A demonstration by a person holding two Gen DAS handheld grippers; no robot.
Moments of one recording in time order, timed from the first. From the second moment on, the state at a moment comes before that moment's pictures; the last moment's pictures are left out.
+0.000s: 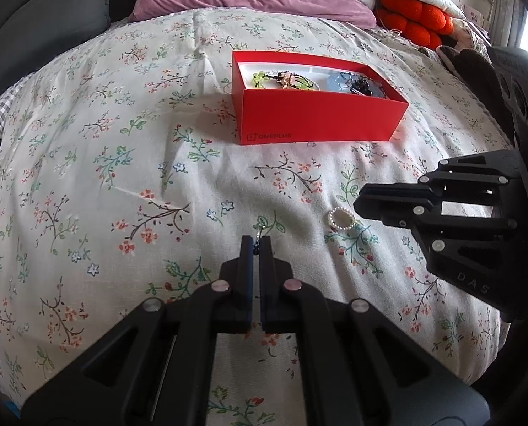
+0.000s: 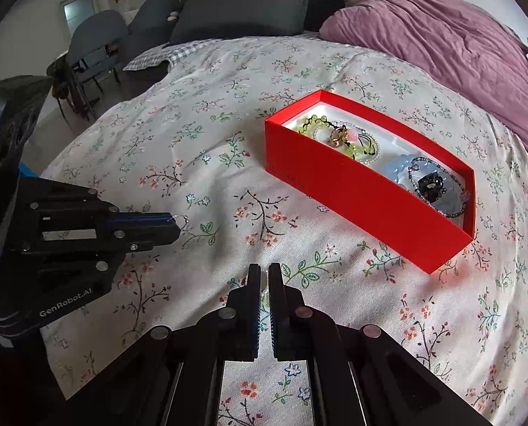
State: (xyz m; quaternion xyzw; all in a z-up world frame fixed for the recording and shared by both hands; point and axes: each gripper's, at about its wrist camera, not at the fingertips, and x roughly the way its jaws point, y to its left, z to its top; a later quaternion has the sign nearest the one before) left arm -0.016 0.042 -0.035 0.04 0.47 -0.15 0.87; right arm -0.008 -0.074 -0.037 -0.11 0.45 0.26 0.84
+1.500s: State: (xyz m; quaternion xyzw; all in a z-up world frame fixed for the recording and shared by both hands) left arm -0.016 0.046 -0.033 0.04 0.47 -0.15 0.87; right arm -0.006 -0.055 -0.058 -0.12 0.47 0.28 0.83
